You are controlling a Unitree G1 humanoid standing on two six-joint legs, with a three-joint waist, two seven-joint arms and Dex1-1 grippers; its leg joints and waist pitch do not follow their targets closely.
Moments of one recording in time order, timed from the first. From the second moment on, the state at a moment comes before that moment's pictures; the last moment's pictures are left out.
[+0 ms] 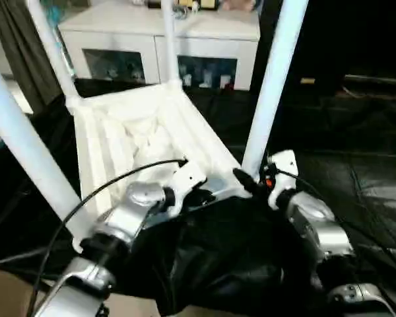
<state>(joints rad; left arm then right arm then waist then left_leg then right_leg) -0.56 0.19 -0.30 0.56 0.03 0.22 -0.83 -0.44 -0.16 -0.01 0.61 0.13 0.02 0.55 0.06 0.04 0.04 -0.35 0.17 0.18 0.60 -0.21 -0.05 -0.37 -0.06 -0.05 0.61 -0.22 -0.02</state>
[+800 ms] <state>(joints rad) -0.53 0.38 -0.33 0.44 -0.02 0.16 -1.17 -0.46 -0.35 0.12 0.53 0.20 0.15 1.10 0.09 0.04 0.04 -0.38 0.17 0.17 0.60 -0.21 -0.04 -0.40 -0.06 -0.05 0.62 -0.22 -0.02</state>
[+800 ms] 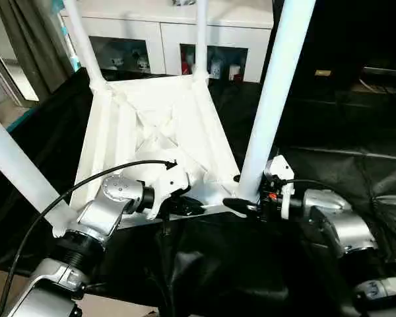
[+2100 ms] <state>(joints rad) -0.48 0.29 -0.29 0.40 0.01 0.23 -1.02 -0.46 -0.31 0.10 0.56 0.13 0.11 0.95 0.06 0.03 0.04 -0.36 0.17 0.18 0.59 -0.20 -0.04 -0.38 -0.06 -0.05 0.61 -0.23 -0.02</state>
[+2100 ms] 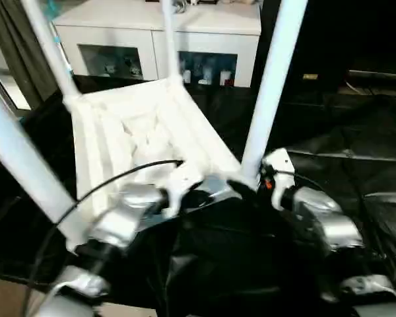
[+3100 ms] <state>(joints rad) -0.51 0.16 -0.27 0.49 0.07 0.25 -0.80 -0.47 -0.13 0.00 0.65 0.07 0.07 0.49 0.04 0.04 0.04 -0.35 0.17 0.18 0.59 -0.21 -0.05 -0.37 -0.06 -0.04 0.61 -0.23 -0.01</state>
